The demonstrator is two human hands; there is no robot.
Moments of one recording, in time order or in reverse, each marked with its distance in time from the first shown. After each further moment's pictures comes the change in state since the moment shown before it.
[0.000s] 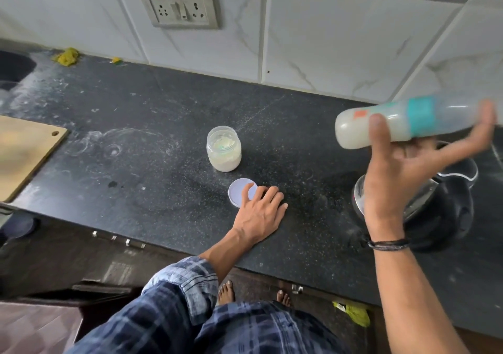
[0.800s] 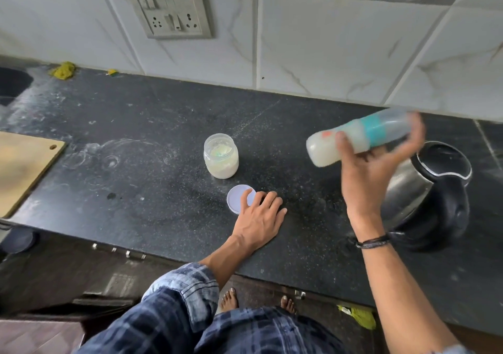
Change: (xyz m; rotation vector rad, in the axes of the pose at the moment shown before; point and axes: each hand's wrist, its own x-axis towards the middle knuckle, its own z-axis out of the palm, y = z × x) left_hand 0.000 -0.002 0.004 -0.005 -0.027 0.003; right_hand -0.014 0.014 0.002 -0.025 -0.044 0.338
